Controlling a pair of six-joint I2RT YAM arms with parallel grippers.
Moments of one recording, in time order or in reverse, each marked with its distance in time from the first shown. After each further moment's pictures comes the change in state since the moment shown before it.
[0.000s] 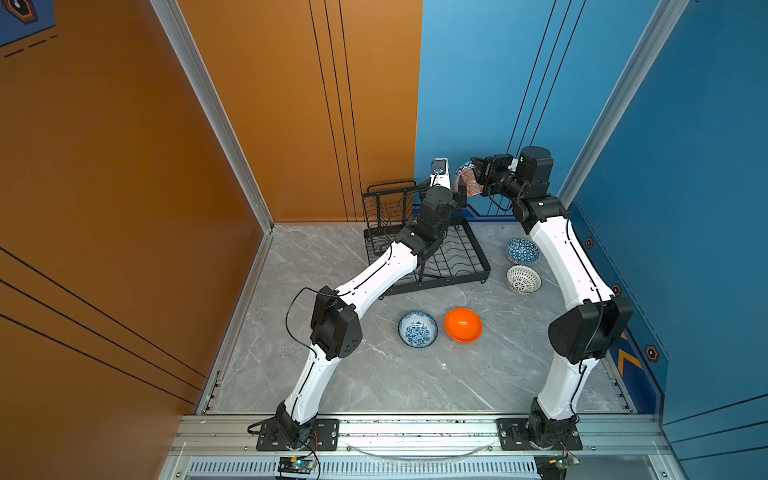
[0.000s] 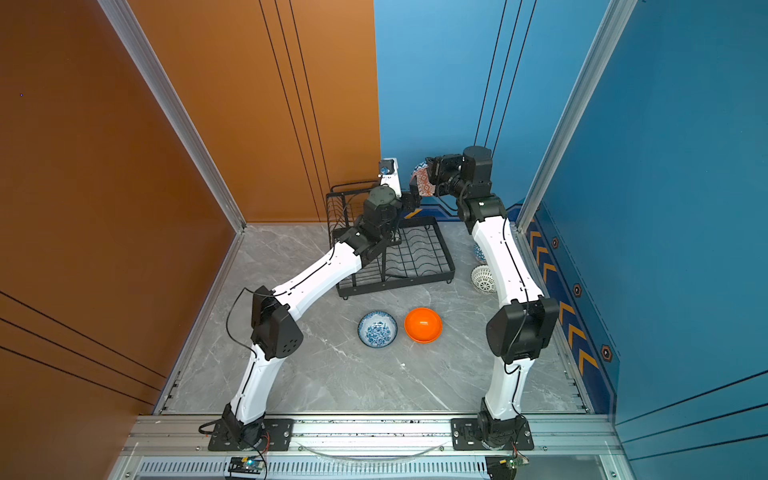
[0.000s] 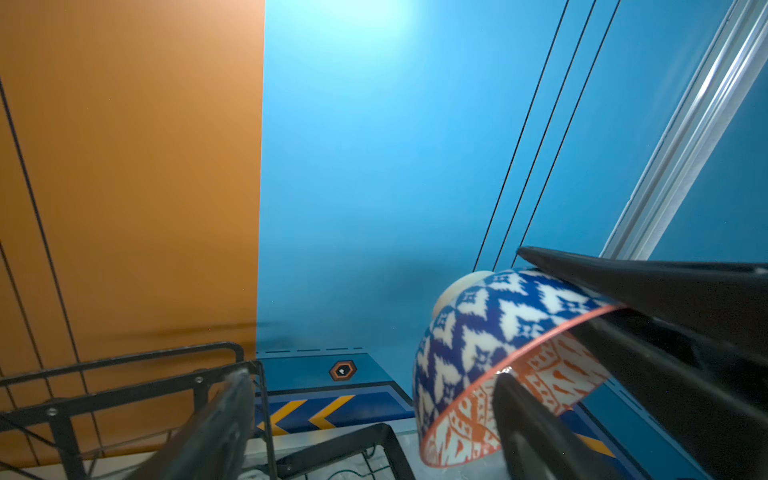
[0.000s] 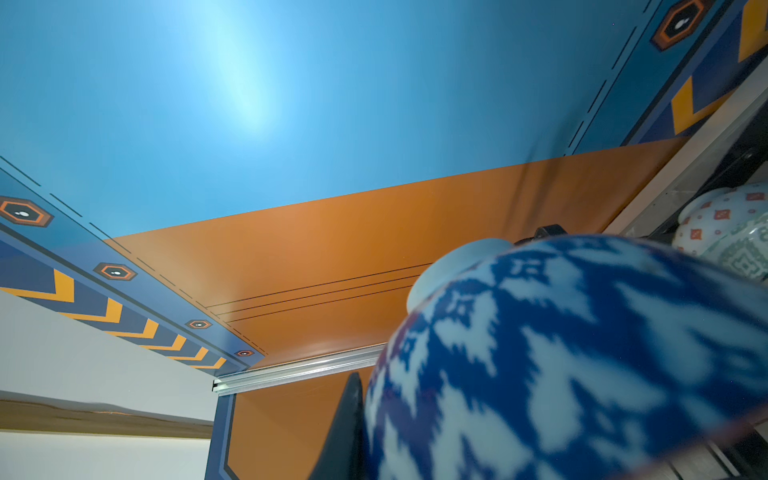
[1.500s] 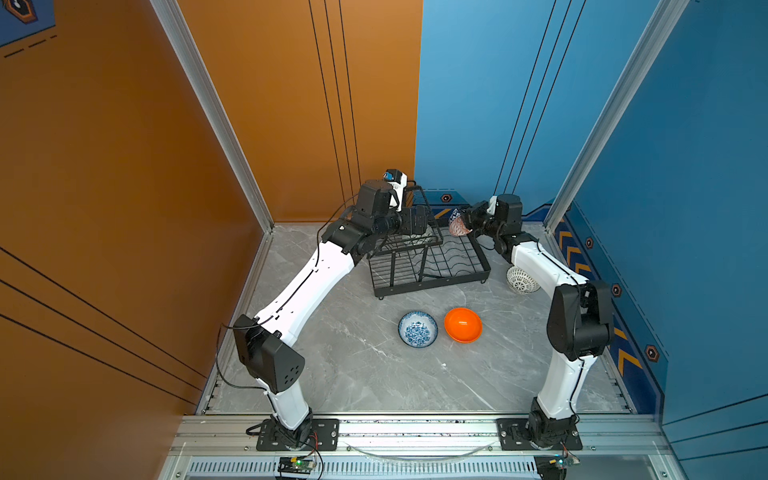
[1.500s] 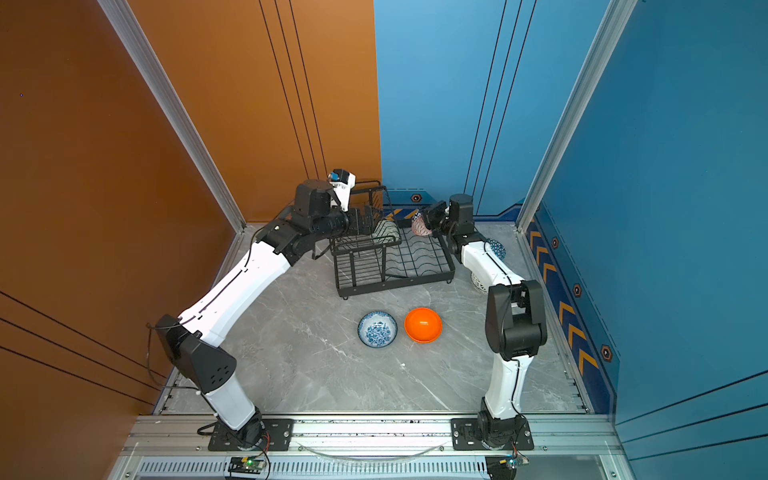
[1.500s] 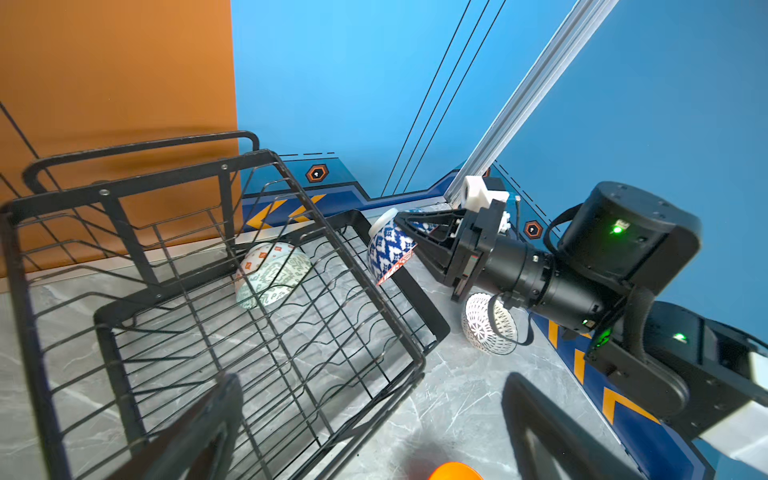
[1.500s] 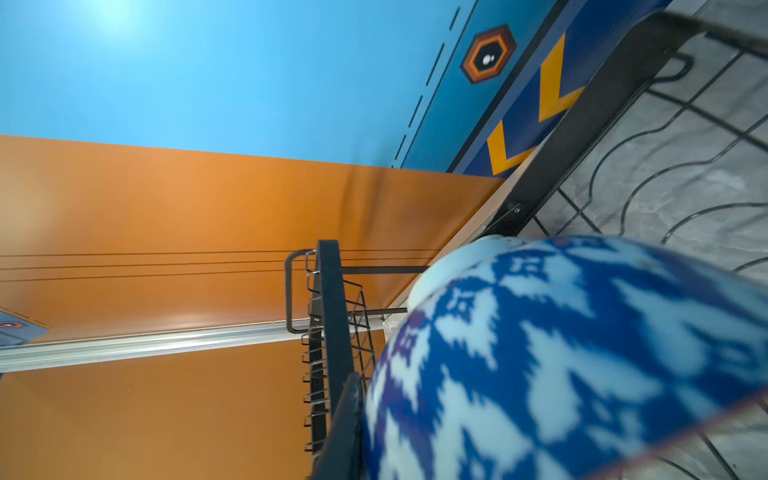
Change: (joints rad) left arm 0.217 -0.496 -0.380 -0.605 0.608 -0.154; right arm 0.041 0.063 -0.515 0.370 -0.054 -0.355
